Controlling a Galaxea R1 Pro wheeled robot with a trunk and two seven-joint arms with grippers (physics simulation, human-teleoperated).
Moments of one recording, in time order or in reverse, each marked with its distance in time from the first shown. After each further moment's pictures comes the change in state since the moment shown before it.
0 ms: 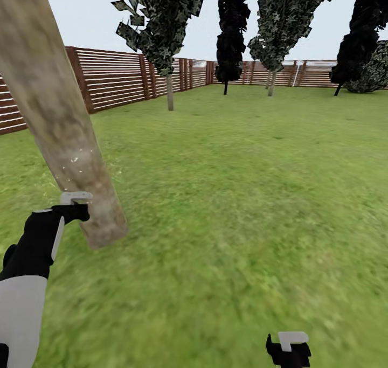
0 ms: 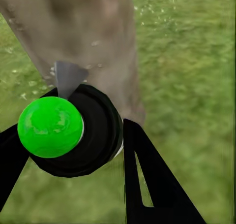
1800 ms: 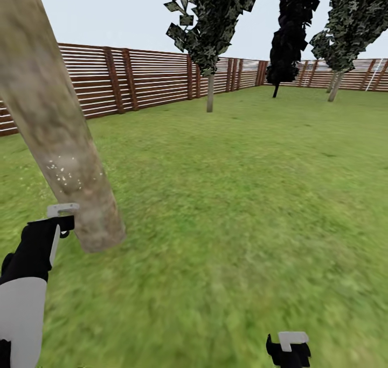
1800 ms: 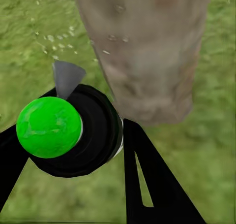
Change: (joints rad) left arm 0.001 -0.016 0.126 0.107 -0.066 -0.019 0.170; right arm 0.000 0.000 0.000 0.001 0.000 0.001 0.000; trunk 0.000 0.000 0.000
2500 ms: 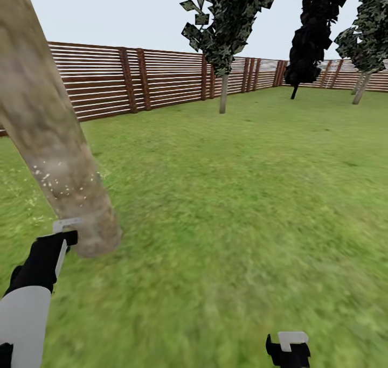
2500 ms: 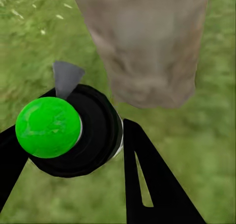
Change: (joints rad) left arm 0.035 -0.017 0.031 0.139 -0.002 -0.105 0.062; right arm 0.000 0.001 0.000 0.000 0.000 -0.001 0.000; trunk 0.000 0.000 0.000
